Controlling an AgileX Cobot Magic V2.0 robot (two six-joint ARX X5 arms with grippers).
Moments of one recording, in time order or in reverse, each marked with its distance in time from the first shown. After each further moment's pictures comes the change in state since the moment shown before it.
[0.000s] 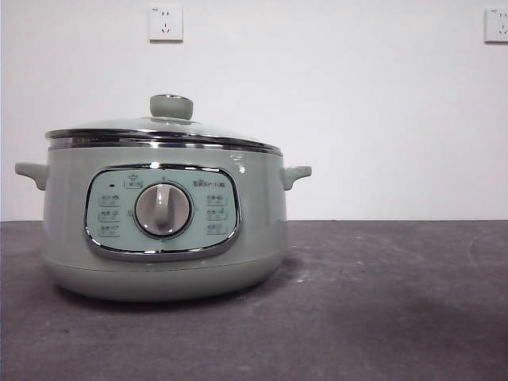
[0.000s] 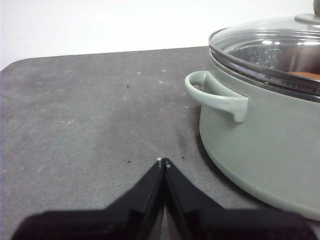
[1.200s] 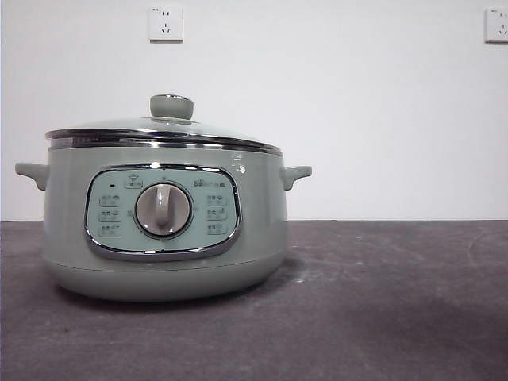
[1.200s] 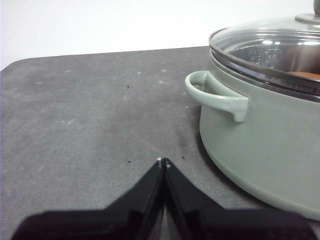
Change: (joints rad) left arm 0.000 0.000 0.000 0.000 0.000 0.000; right arm 0.000 0.093 0.000 0.002 0.000 0.002
